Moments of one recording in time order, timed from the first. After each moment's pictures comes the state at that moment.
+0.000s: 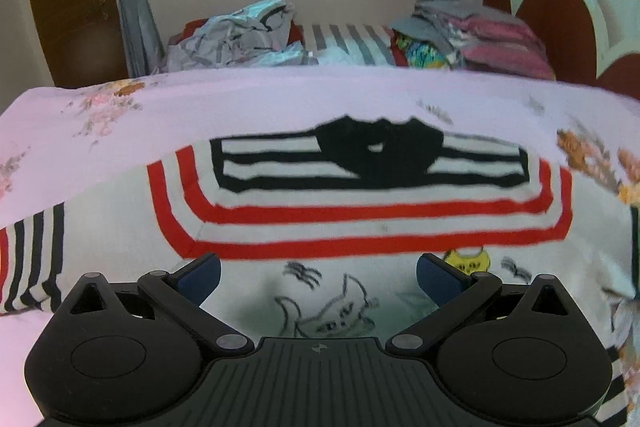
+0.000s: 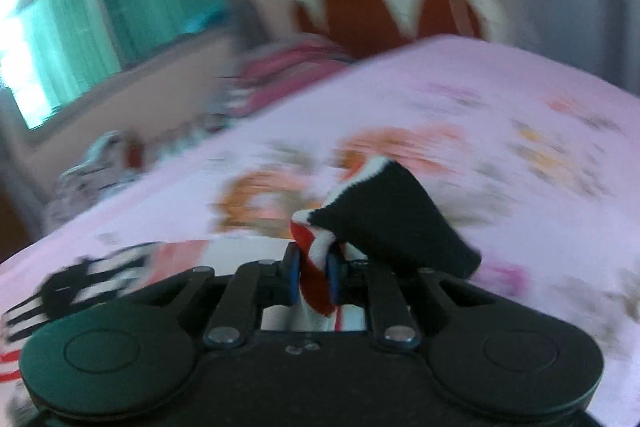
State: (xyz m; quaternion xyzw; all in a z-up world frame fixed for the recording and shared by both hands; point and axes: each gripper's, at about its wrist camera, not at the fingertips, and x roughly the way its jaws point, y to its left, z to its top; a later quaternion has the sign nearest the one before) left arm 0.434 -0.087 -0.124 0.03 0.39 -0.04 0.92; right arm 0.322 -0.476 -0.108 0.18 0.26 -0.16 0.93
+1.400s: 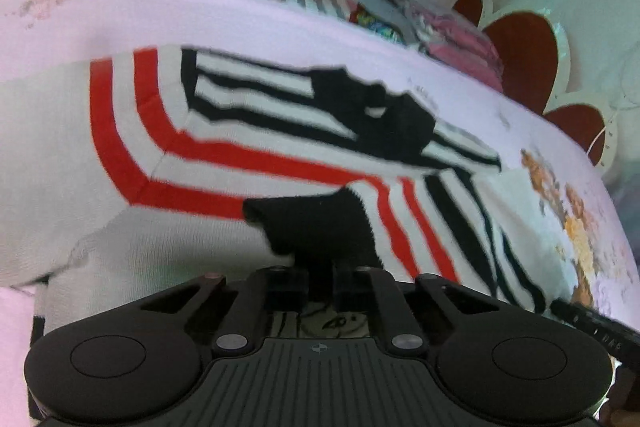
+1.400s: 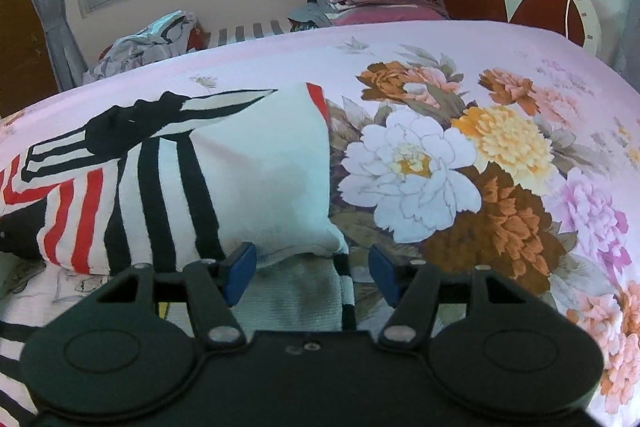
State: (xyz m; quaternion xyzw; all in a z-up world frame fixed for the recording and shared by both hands) left arm 0.482 -0.027 -0.193 -0.14 0.44 -0.16 0.88; right arm 0.332 -0.369 -0.173 0.07 0.37 -0.12 0.92
